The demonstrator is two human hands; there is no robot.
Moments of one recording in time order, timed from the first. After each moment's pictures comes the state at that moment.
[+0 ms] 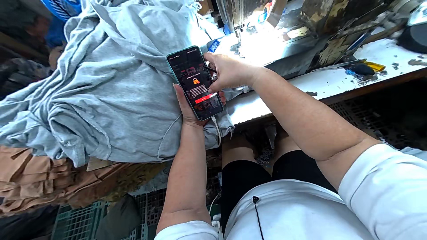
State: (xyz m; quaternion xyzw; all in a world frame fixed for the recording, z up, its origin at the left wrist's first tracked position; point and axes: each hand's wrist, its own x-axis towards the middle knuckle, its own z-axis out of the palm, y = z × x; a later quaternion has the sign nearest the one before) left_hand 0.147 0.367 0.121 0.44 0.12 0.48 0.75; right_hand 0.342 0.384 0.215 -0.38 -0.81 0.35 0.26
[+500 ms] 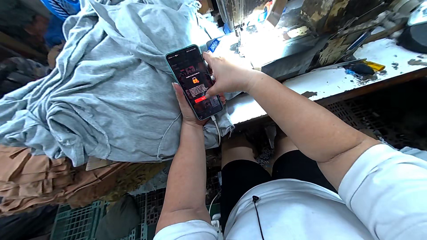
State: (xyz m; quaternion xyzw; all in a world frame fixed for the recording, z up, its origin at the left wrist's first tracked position) left_hand 0.147 0.367 0.119 0.46 0.11 0.51 0.72; right_hand 0.332 0.370 0.216 -0.42 -0.81 0.32 0.27
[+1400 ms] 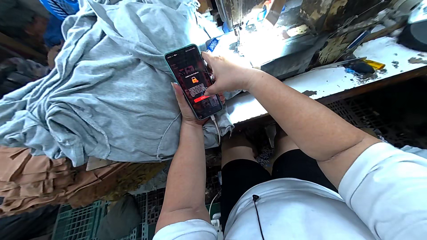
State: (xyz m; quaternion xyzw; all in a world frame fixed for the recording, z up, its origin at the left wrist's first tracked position) left_hand 0.146 0.368 0.119 0.46 0.10 0.50 0.73; right_hand 0.334 0.371 0.217 -0.42 -0.82 0.31 0.26
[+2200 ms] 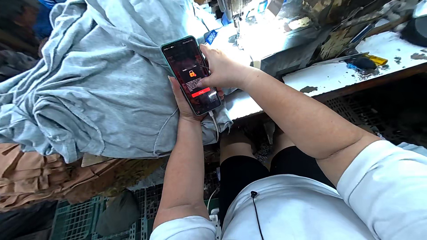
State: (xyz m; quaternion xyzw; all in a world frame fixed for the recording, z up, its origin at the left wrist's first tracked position) left_hand 0.147 0.367 0.120 0.46 0.14 0.53 0.70; right_hand 0.326 0.372 0.210 -0.44 -0.80 0.28 0.29
